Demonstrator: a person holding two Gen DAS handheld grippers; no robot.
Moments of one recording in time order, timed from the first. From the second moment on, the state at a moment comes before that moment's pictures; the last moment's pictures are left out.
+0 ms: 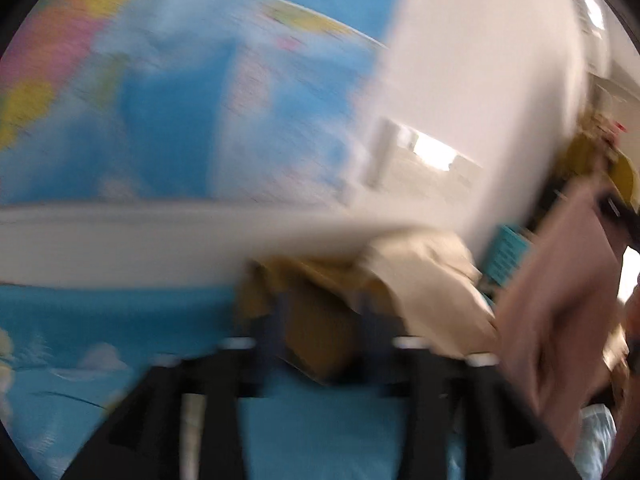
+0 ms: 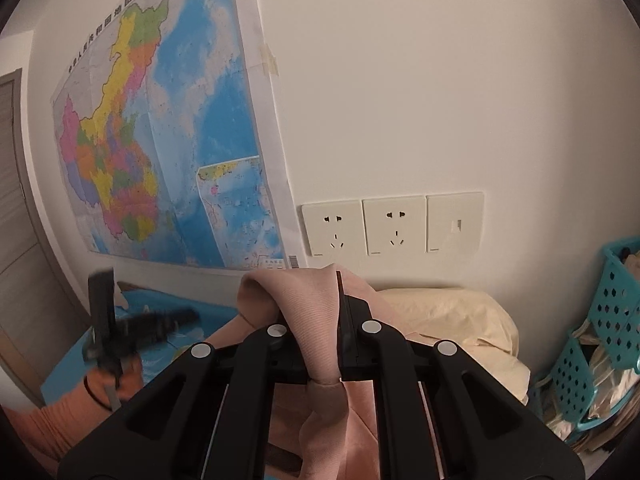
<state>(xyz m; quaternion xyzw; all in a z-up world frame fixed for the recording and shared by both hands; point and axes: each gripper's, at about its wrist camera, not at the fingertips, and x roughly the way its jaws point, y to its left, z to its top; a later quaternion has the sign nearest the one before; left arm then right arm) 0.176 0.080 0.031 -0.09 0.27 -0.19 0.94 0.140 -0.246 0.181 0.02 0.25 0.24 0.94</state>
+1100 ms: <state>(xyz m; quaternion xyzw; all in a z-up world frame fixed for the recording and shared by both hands) 0.206 0.015 0.046 -0.12 0.29 -0.25 0.92 0.151 -0.284 0.158 0.05 0.28 0.22 0.93</state>
